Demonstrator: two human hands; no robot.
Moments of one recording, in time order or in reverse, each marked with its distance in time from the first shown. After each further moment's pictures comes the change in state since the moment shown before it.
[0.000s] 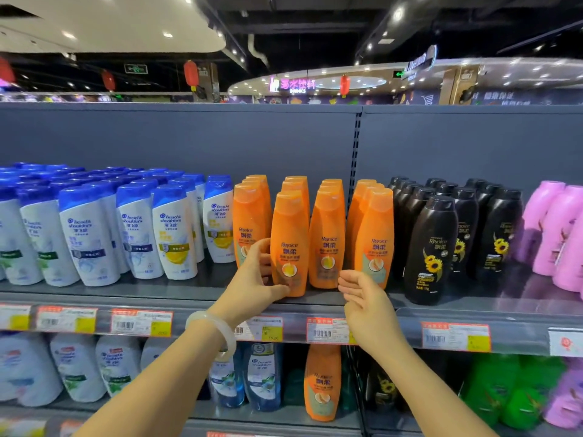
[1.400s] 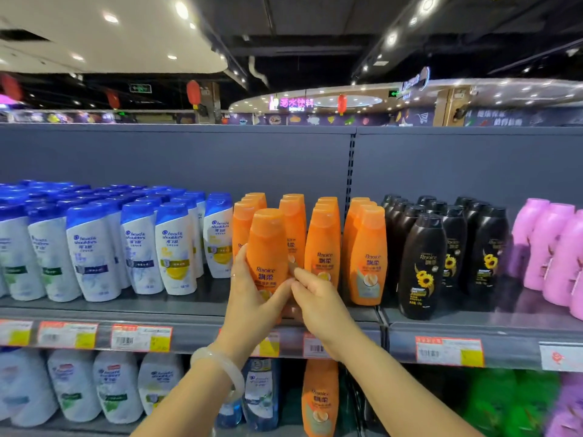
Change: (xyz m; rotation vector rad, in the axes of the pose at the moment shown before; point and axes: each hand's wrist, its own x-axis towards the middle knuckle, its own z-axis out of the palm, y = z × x) left_hand -0.023 0.017 0.018 -0.024 0.370 0.211; right_hand 0.009 -0.057 0.031 0.335 -0.264 -0.073
